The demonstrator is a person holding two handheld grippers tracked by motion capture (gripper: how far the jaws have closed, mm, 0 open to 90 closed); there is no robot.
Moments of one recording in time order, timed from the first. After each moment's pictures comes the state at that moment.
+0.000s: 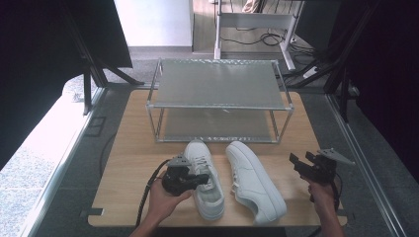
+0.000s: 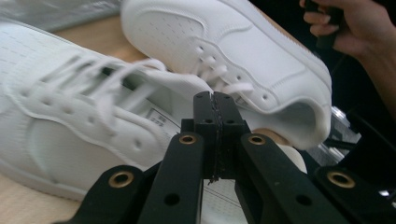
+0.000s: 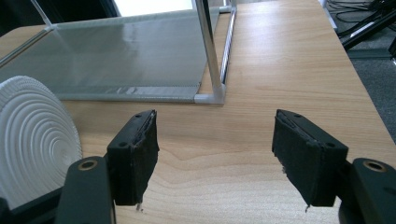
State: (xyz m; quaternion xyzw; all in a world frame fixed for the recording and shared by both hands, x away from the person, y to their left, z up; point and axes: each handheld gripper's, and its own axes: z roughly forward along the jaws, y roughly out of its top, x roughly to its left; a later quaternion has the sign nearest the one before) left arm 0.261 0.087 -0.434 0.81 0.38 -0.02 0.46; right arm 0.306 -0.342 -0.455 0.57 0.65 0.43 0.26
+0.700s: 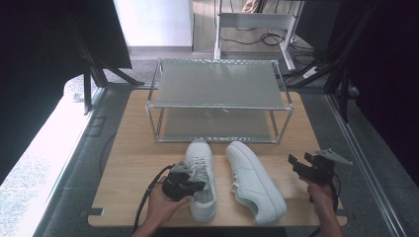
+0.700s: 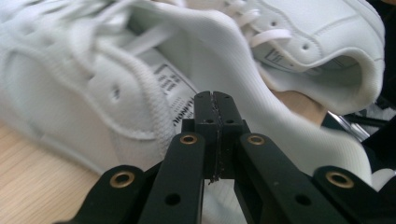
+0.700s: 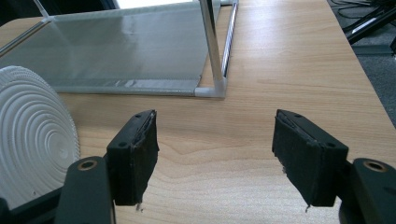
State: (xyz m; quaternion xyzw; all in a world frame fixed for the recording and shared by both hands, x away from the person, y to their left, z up) left arm 0.260 0.101 -0.458 0.82 0.40 -0.01 0.41; right arm 0.307 -0.341 -0.460 0.57 0.65 0.42 0.25
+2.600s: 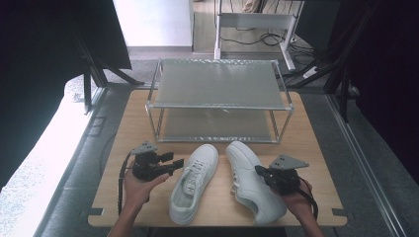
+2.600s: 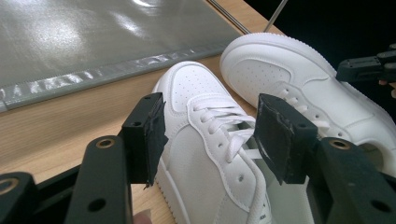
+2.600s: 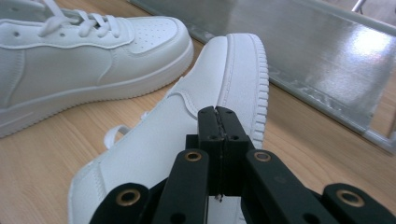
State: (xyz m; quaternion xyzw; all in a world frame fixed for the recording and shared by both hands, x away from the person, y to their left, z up) left arm 0.285 0.171 -0.425 0.74 0.45 0.07 0.49; right arm 0.272 -0.233 -0.428 0.35 0.82 0.40 0.20
